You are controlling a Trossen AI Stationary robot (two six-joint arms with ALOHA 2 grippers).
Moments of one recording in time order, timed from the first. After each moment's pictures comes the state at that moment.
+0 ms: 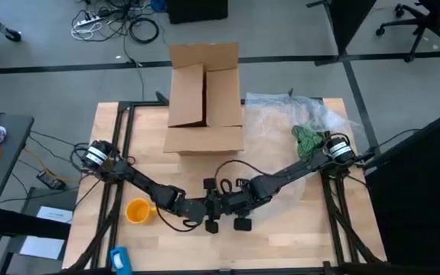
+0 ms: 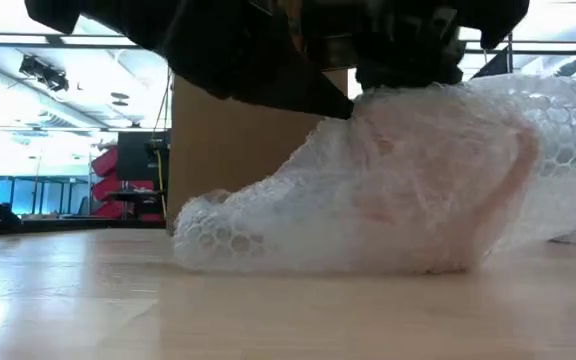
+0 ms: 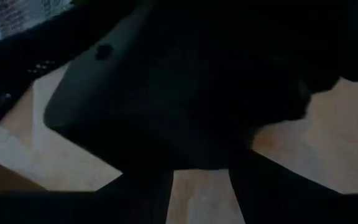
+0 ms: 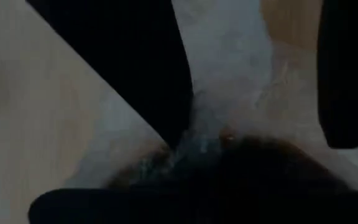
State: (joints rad) left arm -0.45 1.84 1.00 0.40 -0.59 0.05; right arm 0.37 1.97 1.44 -0.71 0.04 0.44
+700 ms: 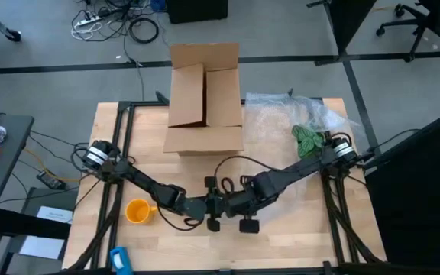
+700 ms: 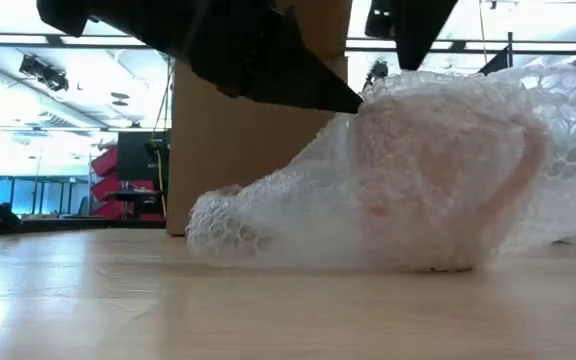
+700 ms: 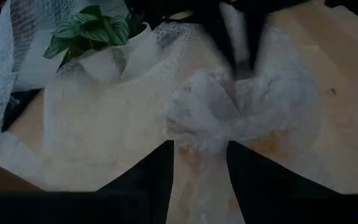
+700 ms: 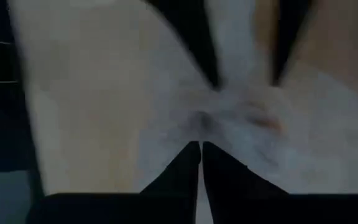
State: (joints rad) left arm -0.45 1.84 1.00 0.42 -0.59 0.07; right arm 0.41 1.94 1.79 -1.11 0.00 0.45
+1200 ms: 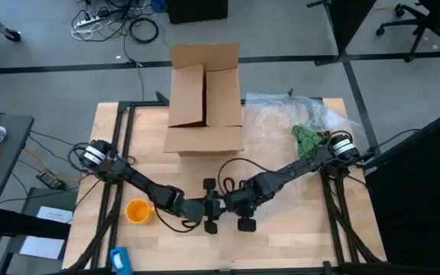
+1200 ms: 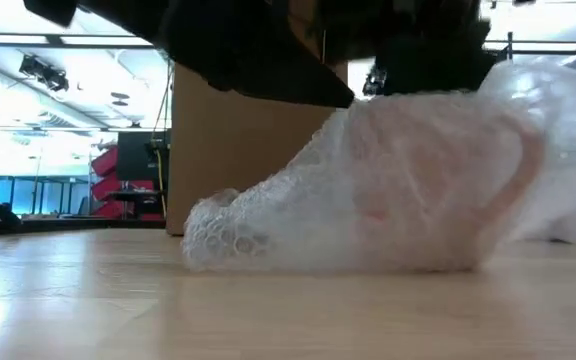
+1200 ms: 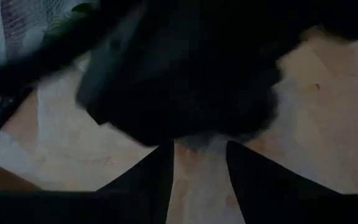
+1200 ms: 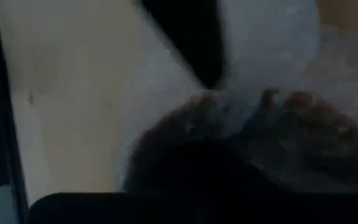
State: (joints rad) left arm -0.47 1.78 1.00 0.31 -0.59 0.05; right arm 0.33 1.94 1.36 -0.70 -0.07 0.45
